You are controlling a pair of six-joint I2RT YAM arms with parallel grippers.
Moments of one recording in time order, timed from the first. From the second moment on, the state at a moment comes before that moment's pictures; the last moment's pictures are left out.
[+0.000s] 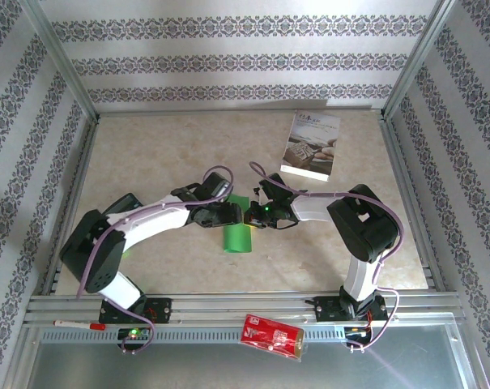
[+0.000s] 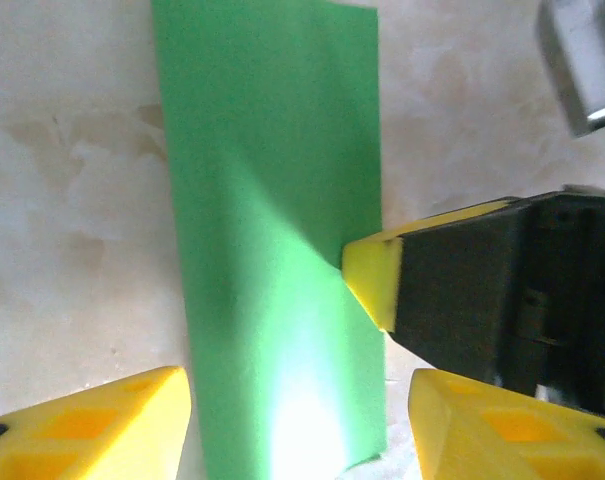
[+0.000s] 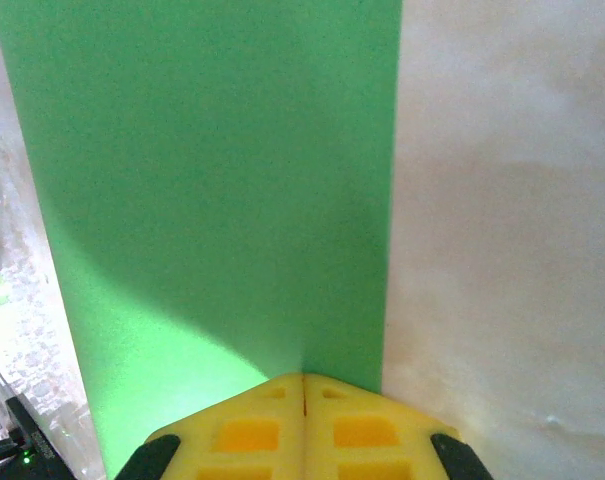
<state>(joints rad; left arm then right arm) -0.67 1.54 0.97 -0.48 0.12 -0.79 0.60 1.83 0.88 -0.09 -0.51 0.79</state>
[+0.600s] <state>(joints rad) -0.57 1.75 1.04 -0.35 0.29 -0.80 0.60 1.83 0.87 -0.07 -0.51 0.79</state>
